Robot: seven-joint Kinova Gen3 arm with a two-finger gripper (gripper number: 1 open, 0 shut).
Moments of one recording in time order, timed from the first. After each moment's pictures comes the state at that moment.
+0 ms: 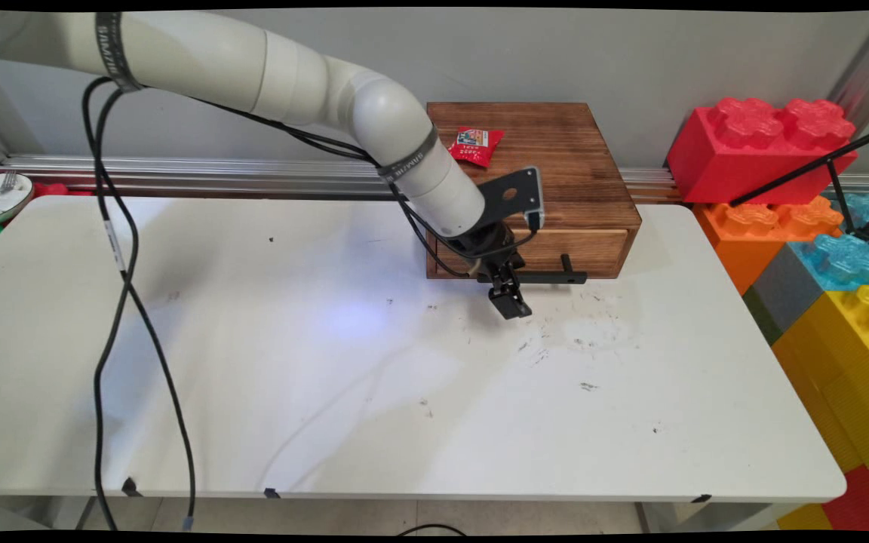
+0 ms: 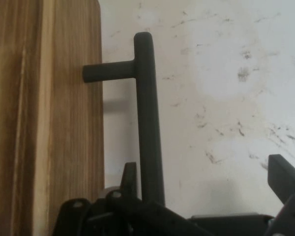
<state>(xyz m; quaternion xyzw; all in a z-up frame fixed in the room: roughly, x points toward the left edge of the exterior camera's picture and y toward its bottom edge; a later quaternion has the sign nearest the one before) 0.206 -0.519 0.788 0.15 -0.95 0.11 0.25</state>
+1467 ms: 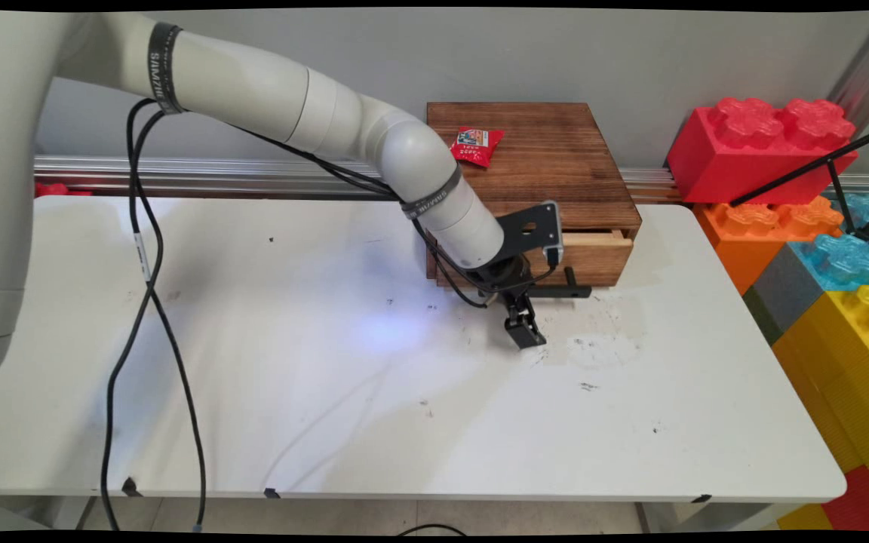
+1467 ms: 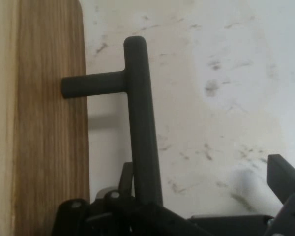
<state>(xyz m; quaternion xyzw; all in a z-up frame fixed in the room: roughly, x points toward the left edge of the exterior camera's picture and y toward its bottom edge) 0.175 -0.509 0.754 0.14 -0.95 0.10 0.25</state>
